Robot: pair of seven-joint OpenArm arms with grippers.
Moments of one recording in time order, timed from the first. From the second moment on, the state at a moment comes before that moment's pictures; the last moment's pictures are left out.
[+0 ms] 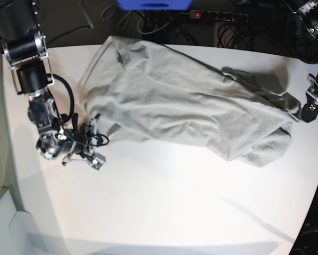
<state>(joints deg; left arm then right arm) 11.2 -13.8 -50.3 99.1 -62.0 -11.5 60.6 23.4 18.9 -18.0 58.4 4.5 40.5 -41.4</state>
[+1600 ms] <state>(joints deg) 30.2 -12.7 -59.5 102.1 -63.2 -11.6 61.1 42.5 20.0 -12.4 42.7 -0.5 40.5 -40.8</state>
